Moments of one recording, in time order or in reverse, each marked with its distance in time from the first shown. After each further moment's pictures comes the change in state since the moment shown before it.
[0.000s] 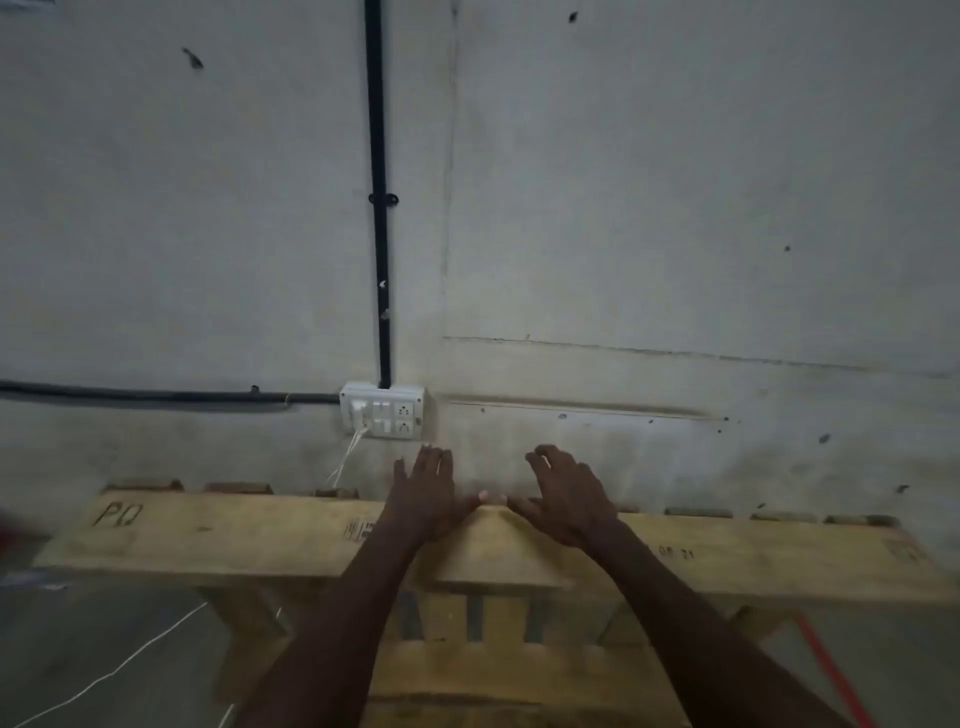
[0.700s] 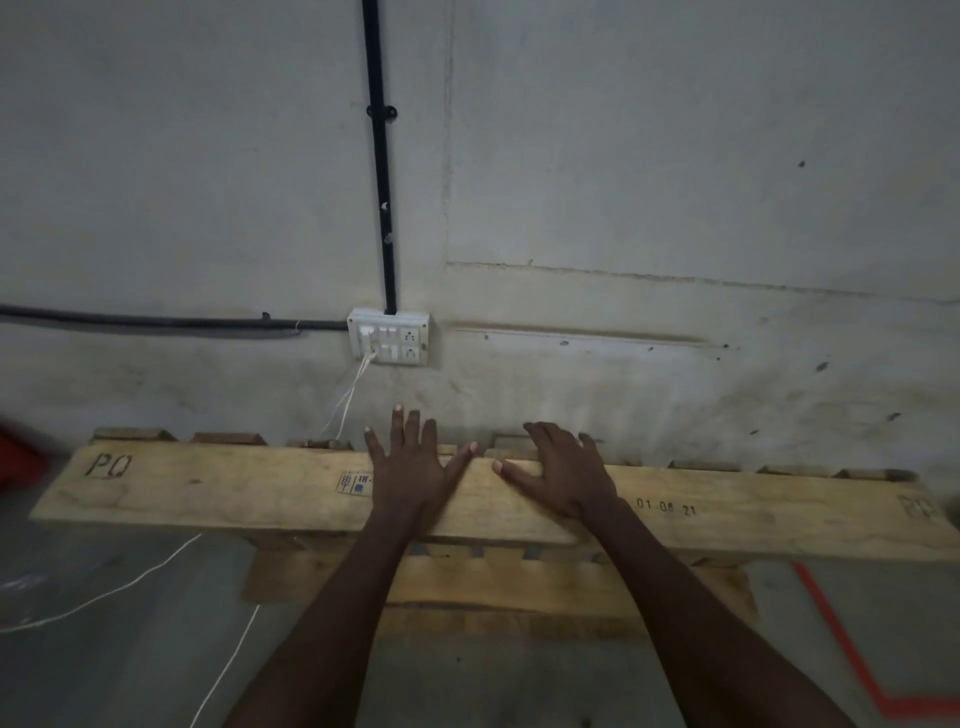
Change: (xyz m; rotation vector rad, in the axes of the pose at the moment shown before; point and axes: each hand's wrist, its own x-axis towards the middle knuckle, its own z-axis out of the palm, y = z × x) left_hand -0.095 0.010 0.052 -0.016 0.205 -0.164; right_hand -0.085 -0.011 0.038 0.122 -0.026 0.031
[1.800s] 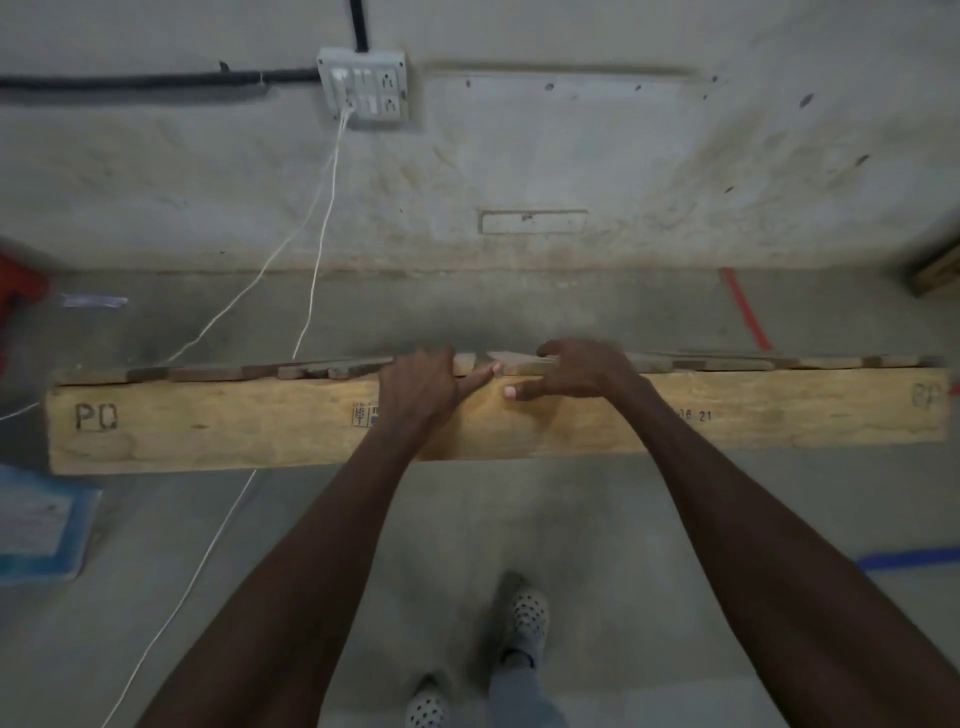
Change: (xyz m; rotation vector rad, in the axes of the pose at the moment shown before) left_hand -0.343 -0.034 0.039 0.148 -0.145 0.139; right_hand -0.319 -0.087 0.077 0.056 -0.535 0.330
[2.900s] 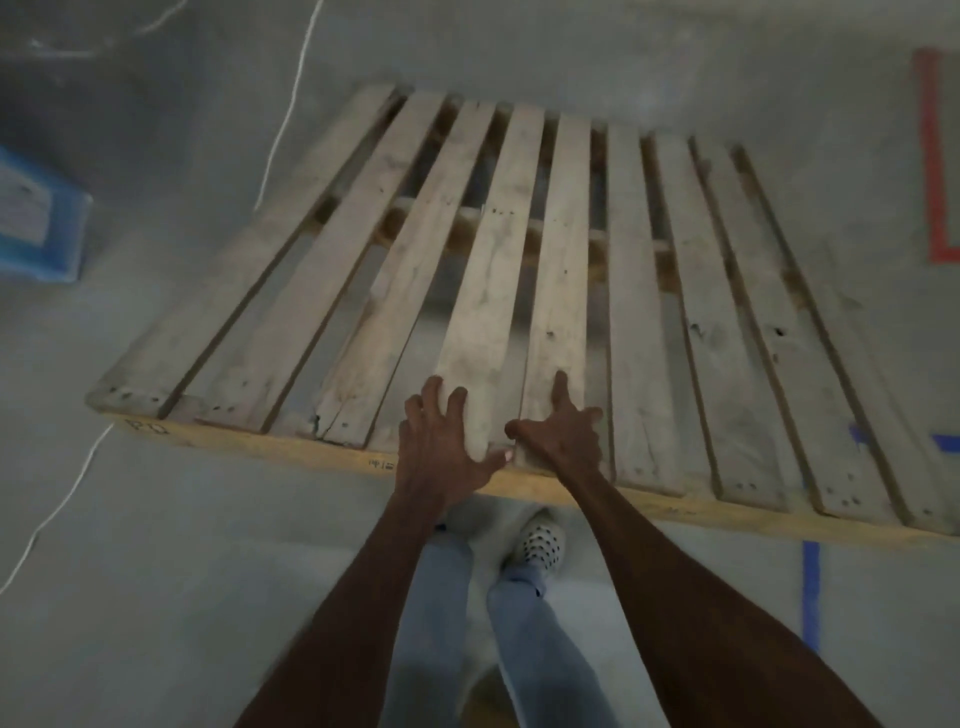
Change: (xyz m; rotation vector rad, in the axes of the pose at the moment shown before) left_hand -0.358 0.020 0.343 -0.288 -0.328 -0.269; right_hand -0.098 0.042 0.476 0.425 -0.179 0.477
